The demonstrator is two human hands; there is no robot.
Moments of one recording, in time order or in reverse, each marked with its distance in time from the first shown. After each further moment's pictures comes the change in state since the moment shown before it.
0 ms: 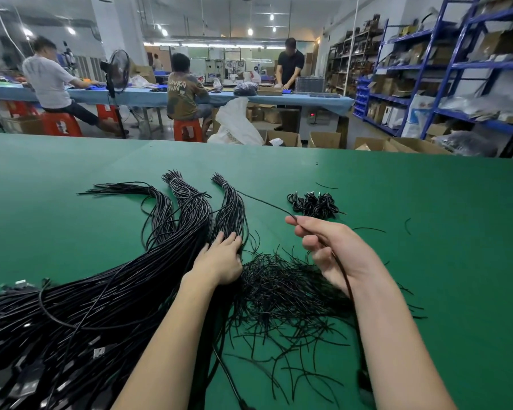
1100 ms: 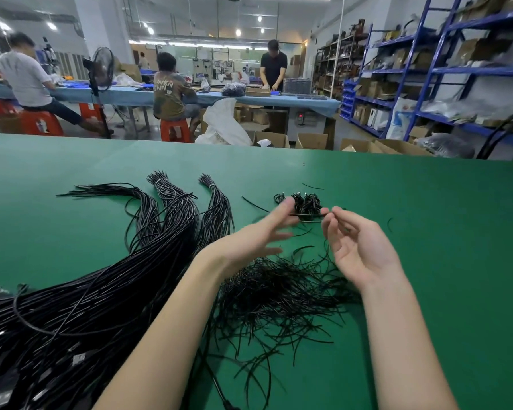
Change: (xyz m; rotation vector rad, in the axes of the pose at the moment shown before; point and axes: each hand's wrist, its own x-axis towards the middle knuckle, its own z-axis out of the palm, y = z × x) left_hand -0.052 0.091 -0.066 -1.053 -0.260 0.391; right_hand -0.018 -0.021 -0.030 0.406 0.156 -0.140
